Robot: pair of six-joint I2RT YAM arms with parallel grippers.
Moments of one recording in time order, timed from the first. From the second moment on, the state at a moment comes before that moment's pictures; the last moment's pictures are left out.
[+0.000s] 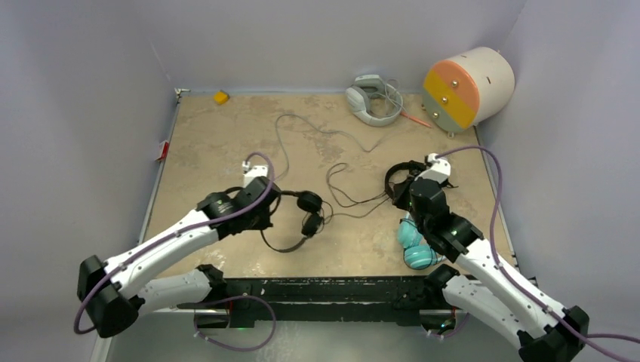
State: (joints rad) left arm -0.85 1.08 0.86 -0.88 -0.34 -0.73; right arm 0.62 0.77 0.62 -0.34 0.43 0.65
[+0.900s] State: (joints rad) left arm -0.62 1.18 1.96 -1.25 -0.65 -0.51; right arm 0.62 0.98 0.64 -0.31 0.15 0.44
